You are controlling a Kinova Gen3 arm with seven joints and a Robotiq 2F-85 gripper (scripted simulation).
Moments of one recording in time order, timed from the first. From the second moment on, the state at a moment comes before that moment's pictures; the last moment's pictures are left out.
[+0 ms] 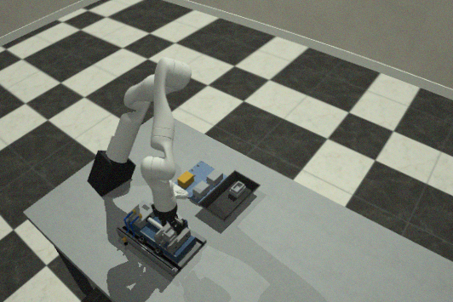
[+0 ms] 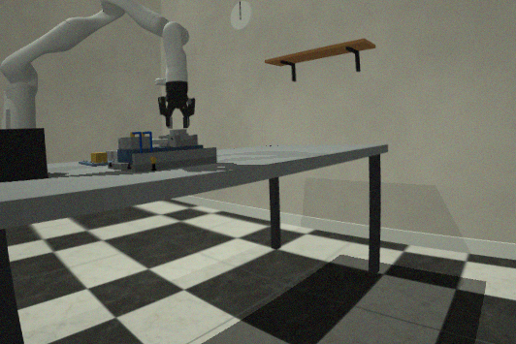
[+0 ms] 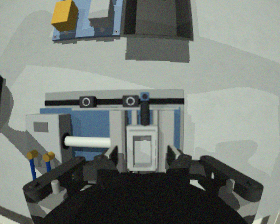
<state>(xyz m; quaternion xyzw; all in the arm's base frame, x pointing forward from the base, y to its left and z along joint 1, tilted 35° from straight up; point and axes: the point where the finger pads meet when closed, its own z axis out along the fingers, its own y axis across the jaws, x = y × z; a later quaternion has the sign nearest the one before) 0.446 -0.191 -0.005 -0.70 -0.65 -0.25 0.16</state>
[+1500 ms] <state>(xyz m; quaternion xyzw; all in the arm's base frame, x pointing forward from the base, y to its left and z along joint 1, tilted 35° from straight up) 0.447 -0.184 -0.015 -0.70 -0.65 -0.25 0.17</state>
